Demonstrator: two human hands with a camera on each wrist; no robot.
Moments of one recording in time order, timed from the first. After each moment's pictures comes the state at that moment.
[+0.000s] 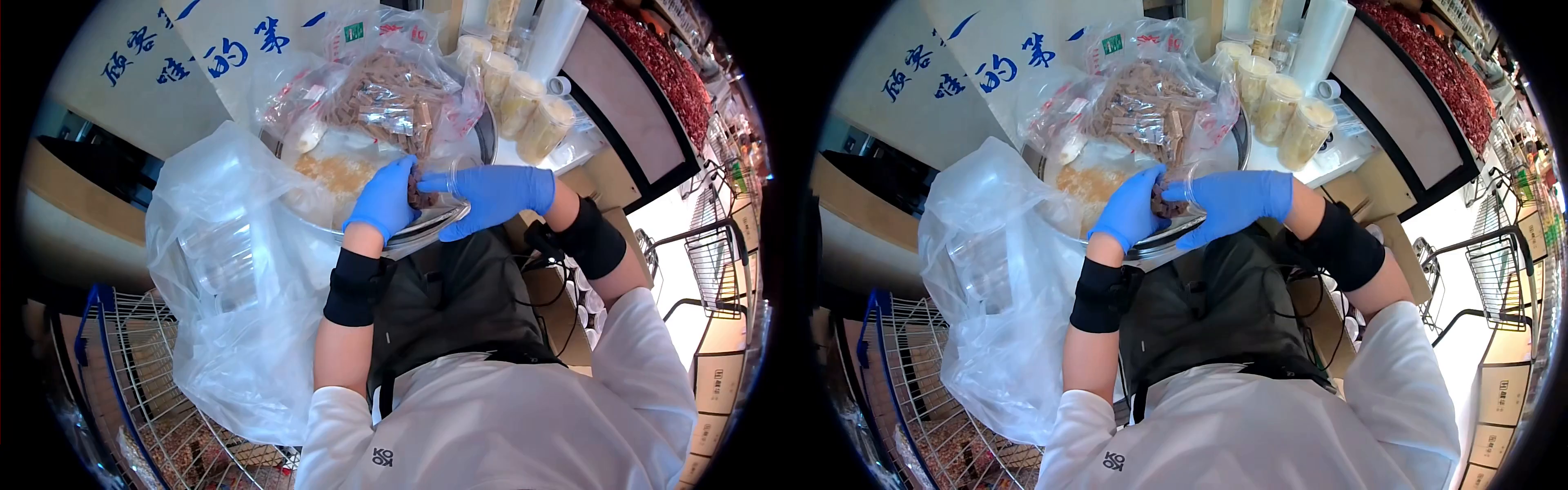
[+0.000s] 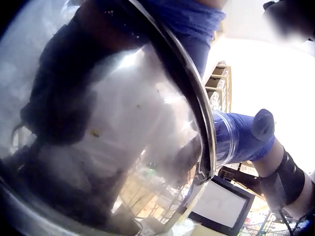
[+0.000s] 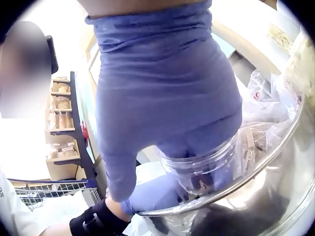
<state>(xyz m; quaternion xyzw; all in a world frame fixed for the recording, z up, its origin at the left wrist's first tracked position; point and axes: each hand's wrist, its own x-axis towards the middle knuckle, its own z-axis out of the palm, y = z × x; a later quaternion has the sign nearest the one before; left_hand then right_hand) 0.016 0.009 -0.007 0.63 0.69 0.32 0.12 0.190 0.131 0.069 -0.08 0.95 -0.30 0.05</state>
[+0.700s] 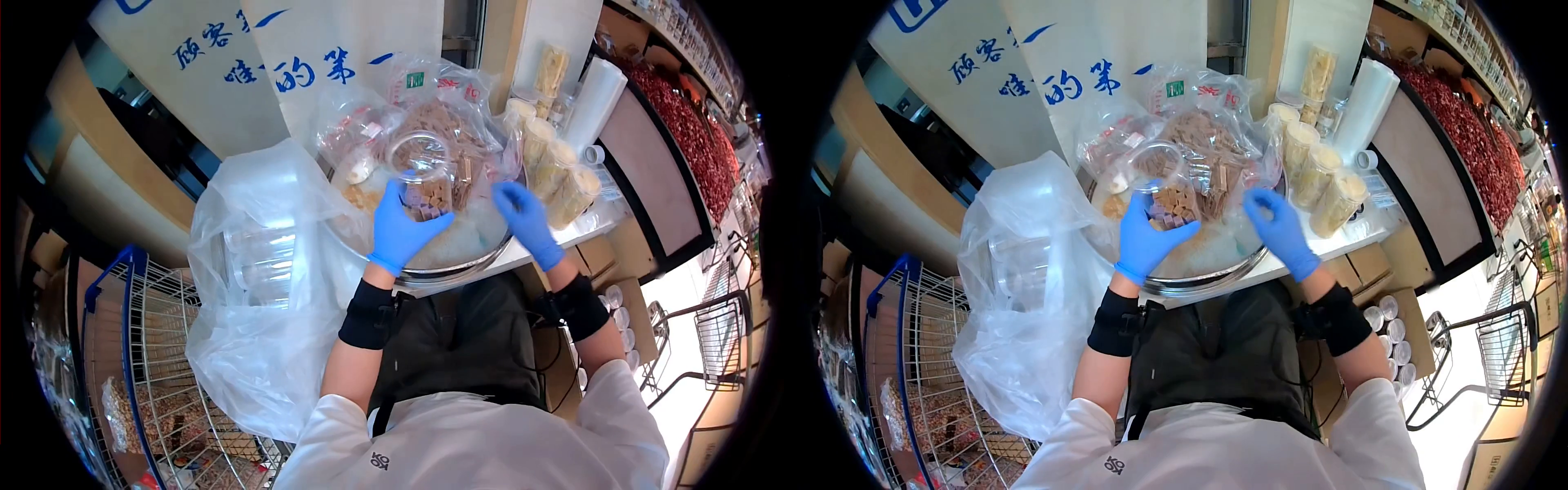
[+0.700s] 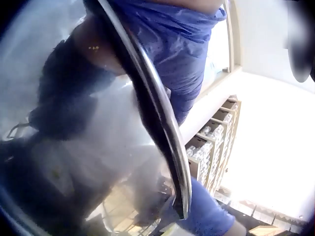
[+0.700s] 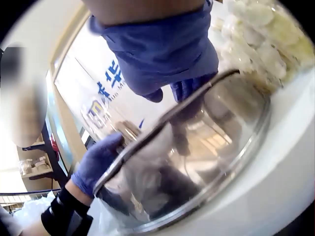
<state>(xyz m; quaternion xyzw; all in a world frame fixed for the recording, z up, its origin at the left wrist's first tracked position) 0.009 0.001 0.012 0.46 0.64 0.61 0.01 0.185 0.184 -0.016 0.18 0.78 -0.44 -0.41</state>
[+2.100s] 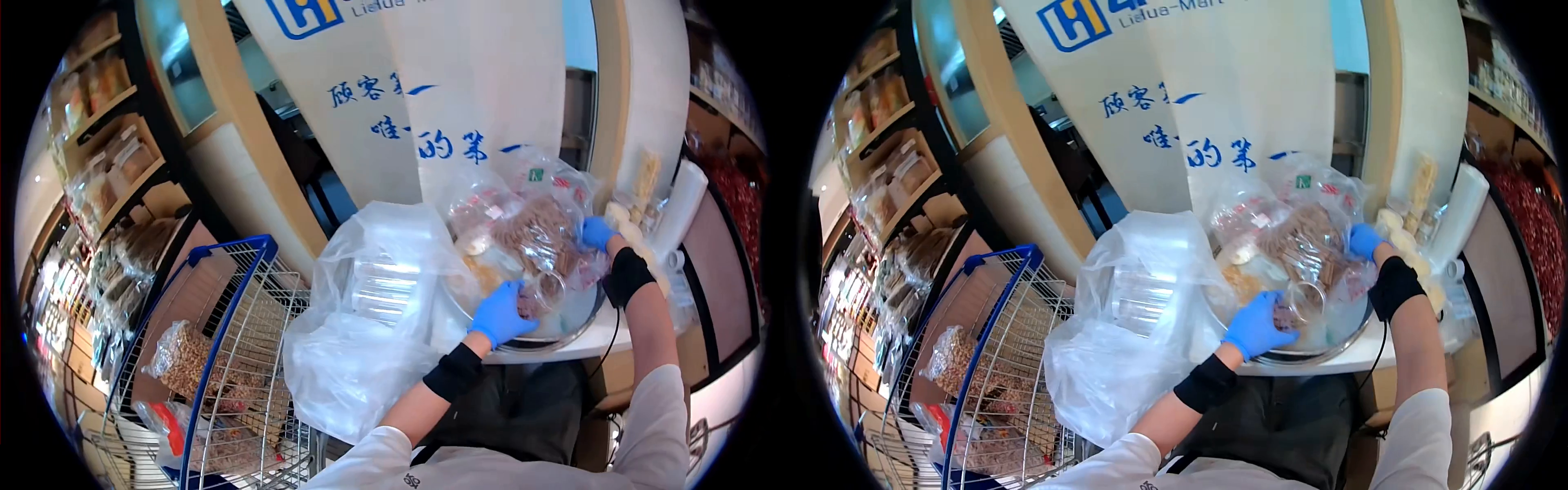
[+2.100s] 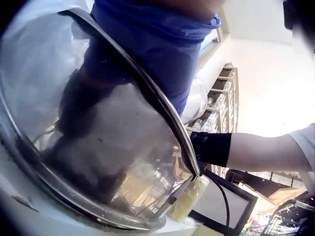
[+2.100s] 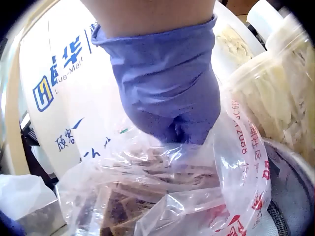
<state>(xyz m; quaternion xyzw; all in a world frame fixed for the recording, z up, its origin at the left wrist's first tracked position) 0.028 -0.019 -0.003 0.46 0.77 0.43 0.05 0.041 0.375 0.016 0.18 0.98 -0.06 -0.10</state>
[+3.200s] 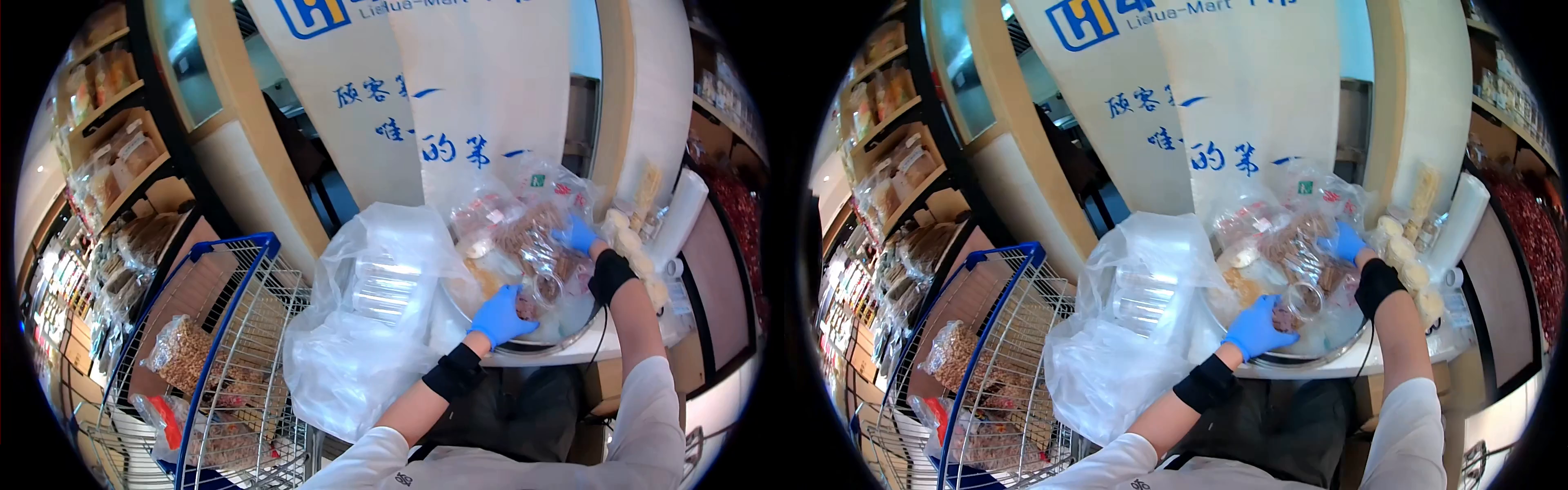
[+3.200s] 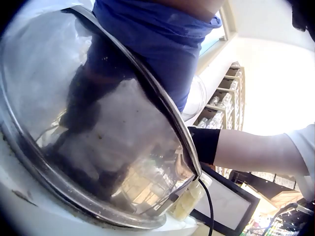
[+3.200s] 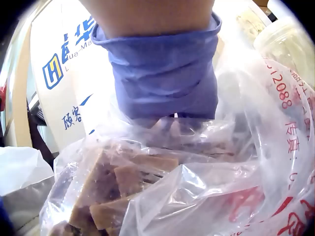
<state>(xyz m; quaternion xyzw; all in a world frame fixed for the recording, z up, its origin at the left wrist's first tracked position) 0.029 -0.021 0.006 0.45 0.79 0.41 0.09 0.016 0.329 0.020 0.11 0.96 -0.19 -0.17</state>
